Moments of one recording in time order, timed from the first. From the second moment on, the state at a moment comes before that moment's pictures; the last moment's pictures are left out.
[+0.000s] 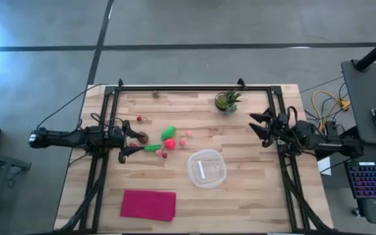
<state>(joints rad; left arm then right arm) -0.09 0.09 0.06 -0.11 -0.12 -0.15 -0.08 0.05 0.01 0.33 0.21 0.24</state>
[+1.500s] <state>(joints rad) -0.07 0.62 0.75 -0.79 -0.39 -0.40 -0.08 0.06 0.01 0.35 0.60 0.27</state>
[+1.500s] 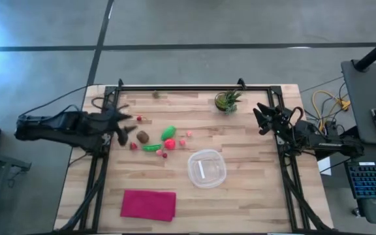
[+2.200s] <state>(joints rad) -0.05 0.95 0.79 -1.15 -0.04 -0.25 -0.08 0.06 0.01 0.35 0.60 0.28</state>
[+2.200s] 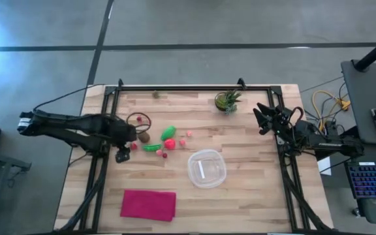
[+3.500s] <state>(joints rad) -0.03 0.96 0.74 -1.05 0.06 -0.64 -0.08 0.06 0.01 0.34 0.60 0.24</state>
